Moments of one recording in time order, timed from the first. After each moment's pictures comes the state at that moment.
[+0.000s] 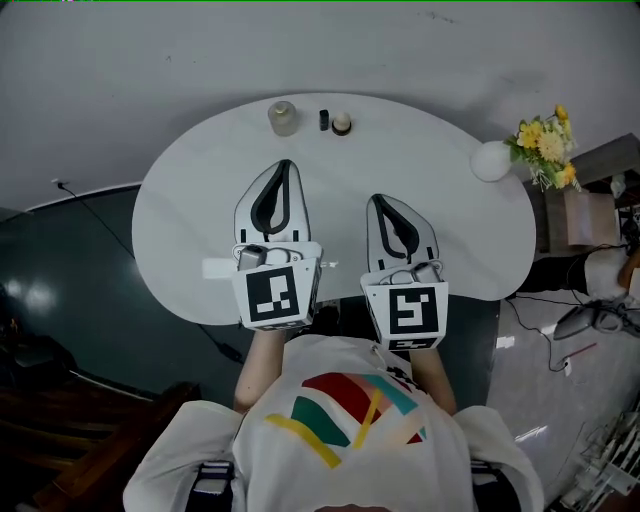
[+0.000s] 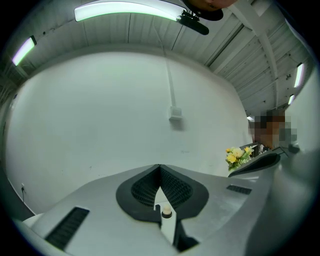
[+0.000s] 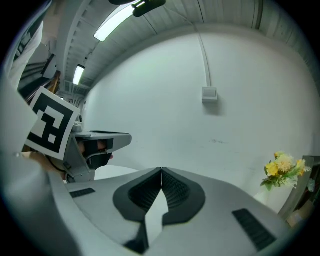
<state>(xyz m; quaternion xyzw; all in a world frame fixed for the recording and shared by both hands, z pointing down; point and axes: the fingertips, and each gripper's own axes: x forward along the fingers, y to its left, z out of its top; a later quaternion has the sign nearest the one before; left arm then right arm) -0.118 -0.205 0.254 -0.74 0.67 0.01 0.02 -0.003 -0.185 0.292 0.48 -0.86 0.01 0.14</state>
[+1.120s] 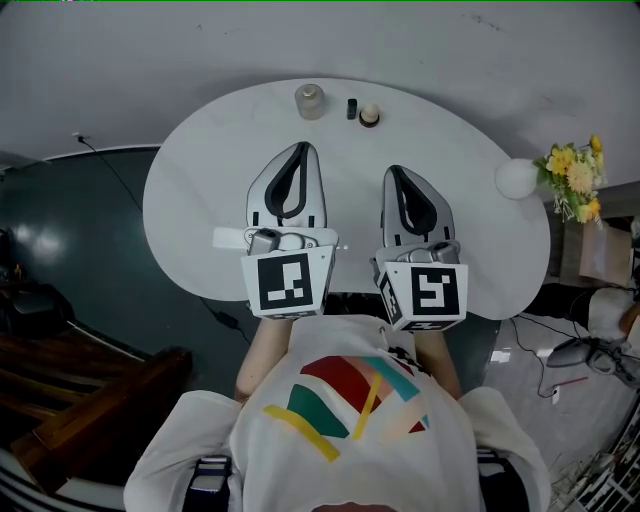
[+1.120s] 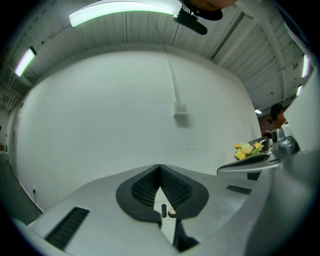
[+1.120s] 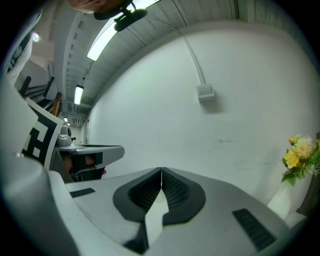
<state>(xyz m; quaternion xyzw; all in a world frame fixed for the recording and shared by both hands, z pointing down) -0.115 -0.217 0.253 -0.71 0.70 -0.01 0.02 -0.006 -0.225 0.285 0.45 -0.89 0.04 0.06</state>
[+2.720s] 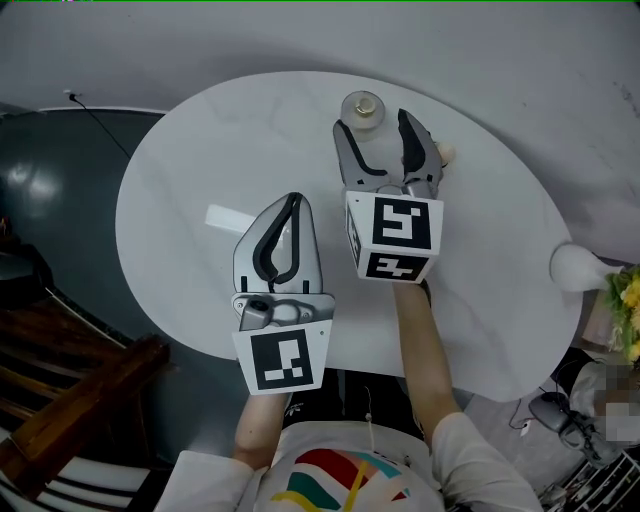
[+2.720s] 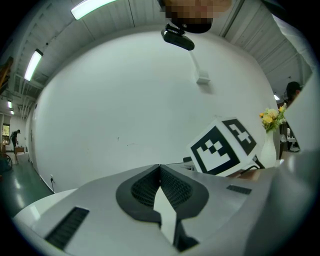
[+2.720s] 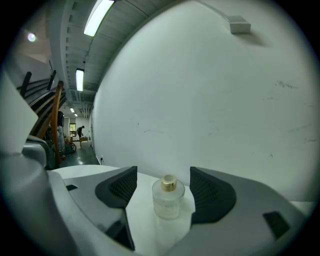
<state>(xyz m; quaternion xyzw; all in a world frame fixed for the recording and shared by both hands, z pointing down) -0.214 -0.265 0.402 -0.64 0.77 -0.06 -0.06 -0.186 -0.398 0.444 0.39 -0.91 0.06 0.13</state>
